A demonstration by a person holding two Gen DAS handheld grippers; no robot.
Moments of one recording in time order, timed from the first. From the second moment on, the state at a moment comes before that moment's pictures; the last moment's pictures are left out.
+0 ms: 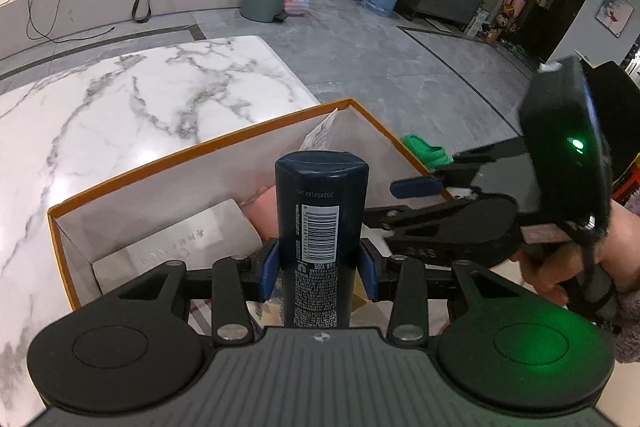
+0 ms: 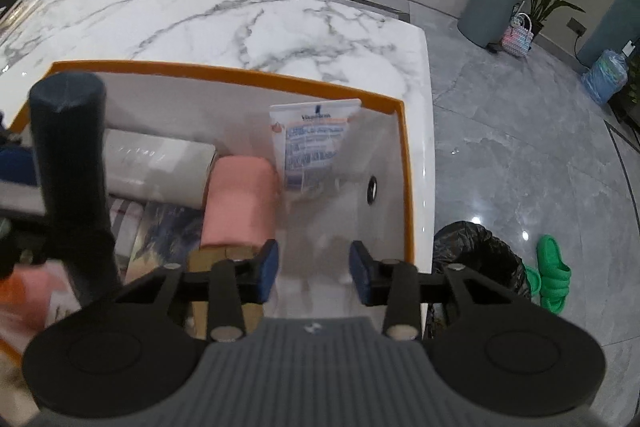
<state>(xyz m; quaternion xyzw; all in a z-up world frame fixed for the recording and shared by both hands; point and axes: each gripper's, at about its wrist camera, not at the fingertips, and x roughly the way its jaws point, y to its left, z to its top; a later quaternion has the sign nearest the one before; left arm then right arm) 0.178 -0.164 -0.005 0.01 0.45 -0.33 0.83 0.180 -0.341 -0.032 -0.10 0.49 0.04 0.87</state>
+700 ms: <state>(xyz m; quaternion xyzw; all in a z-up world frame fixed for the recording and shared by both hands) 0.211 -0.243 -0.032 -0.09 0.51 -0.34 0.78 0.124 -0.398 0.001 -0.07 0.40 -0.03 0.91</state>
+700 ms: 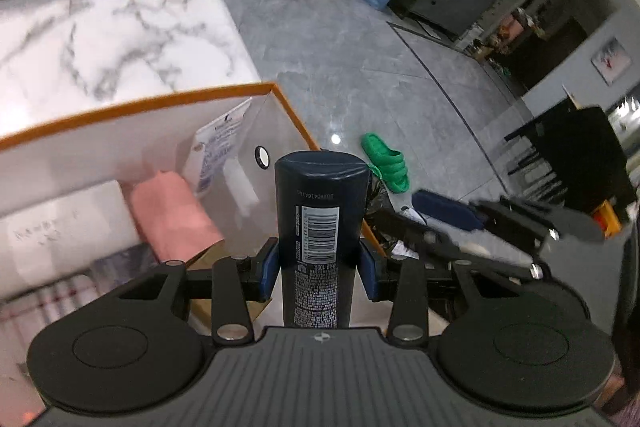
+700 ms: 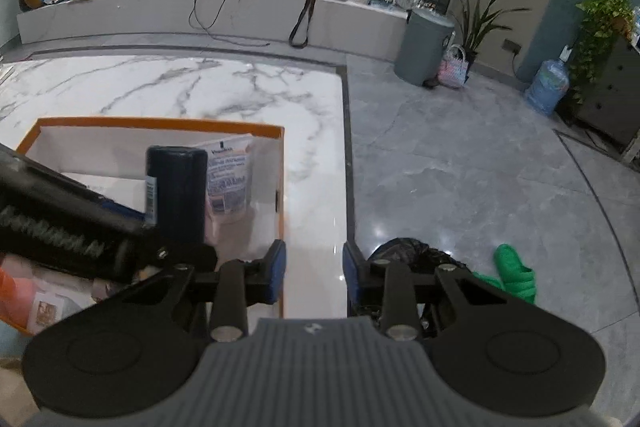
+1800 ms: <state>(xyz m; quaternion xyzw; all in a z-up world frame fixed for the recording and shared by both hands) 0.218 -0.257 -0.054 -0.05 0.53 -0.30 0.79 0.137 -0.393 -0.035 -0.07 0.43 0.01 0.90</state>
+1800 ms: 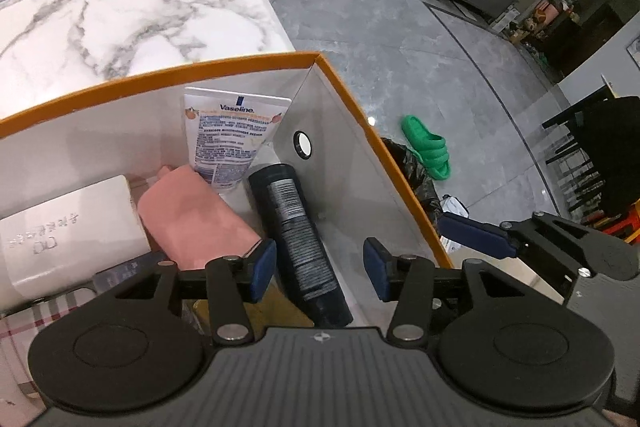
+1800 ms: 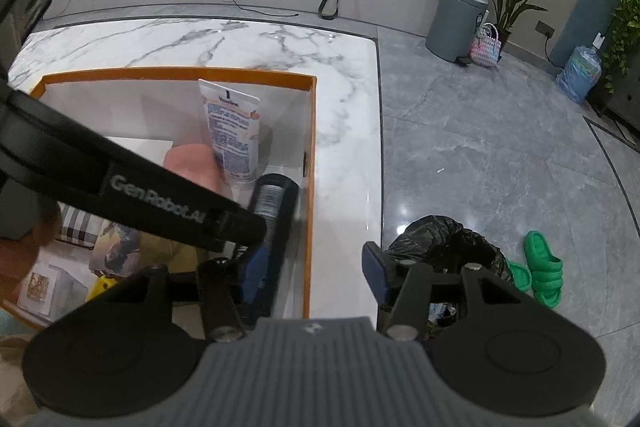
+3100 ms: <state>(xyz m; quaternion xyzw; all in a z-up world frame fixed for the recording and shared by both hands) 0.015 -0.058 0.027 0.02 0.22 -0.10 0.97 -0.036 -0.238 0.027 -0.05 0.21 0.04 0.98</state>
